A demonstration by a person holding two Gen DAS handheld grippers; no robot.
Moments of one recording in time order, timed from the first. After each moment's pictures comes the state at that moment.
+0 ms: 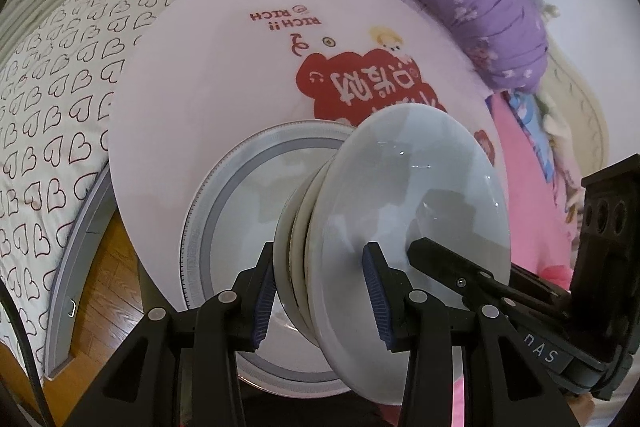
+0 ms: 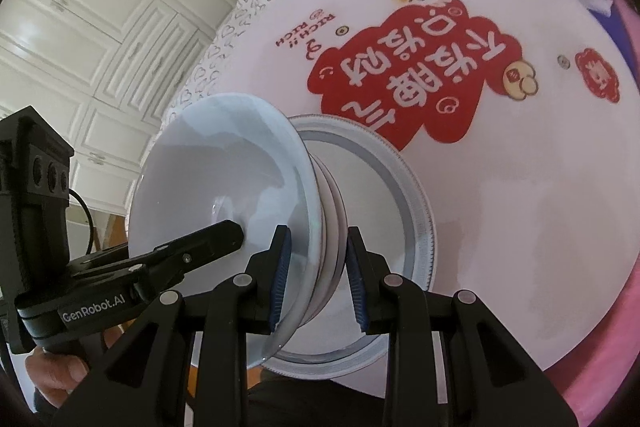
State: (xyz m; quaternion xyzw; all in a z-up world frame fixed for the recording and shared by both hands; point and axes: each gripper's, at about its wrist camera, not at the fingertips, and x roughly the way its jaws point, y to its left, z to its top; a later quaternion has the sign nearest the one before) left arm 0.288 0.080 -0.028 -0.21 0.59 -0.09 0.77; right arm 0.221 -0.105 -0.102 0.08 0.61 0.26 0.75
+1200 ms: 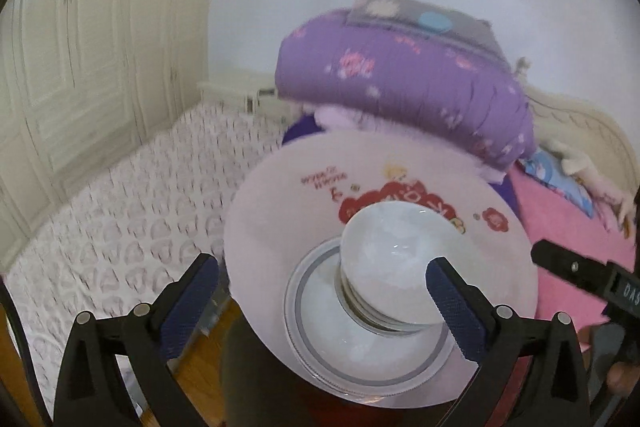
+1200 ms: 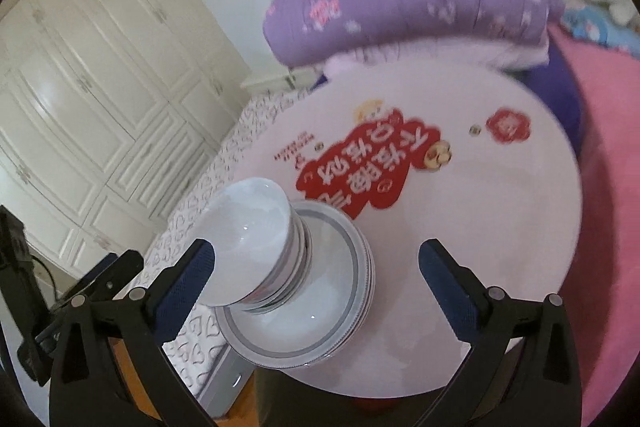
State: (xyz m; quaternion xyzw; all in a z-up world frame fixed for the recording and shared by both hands) left arm 0.108 0.051 0.055 -0.06 0.32 0.01 0.94; right arm 0.142 -0.187 -0.021 0.15 0.40 0.21 0.88
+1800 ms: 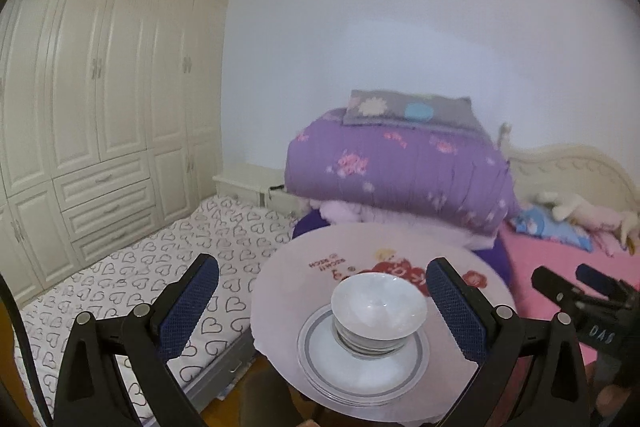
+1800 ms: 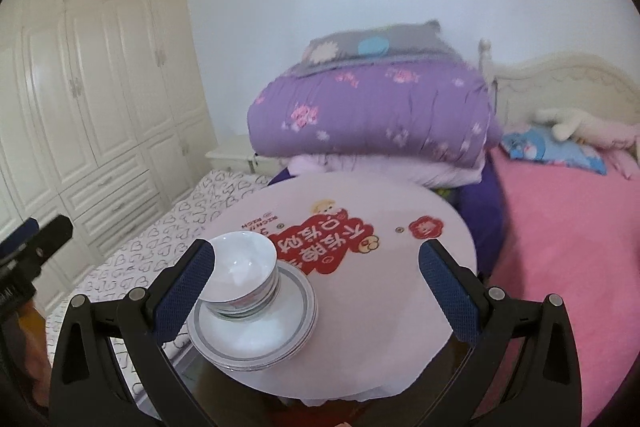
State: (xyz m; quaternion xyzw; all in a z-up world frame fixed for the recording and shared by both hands) left arm -0.055 0.023 0.064 -0.05 0.16 0.02 0.98; right arm 0.035 -0.199 0.049 0.05 0.24 0.12 0.96
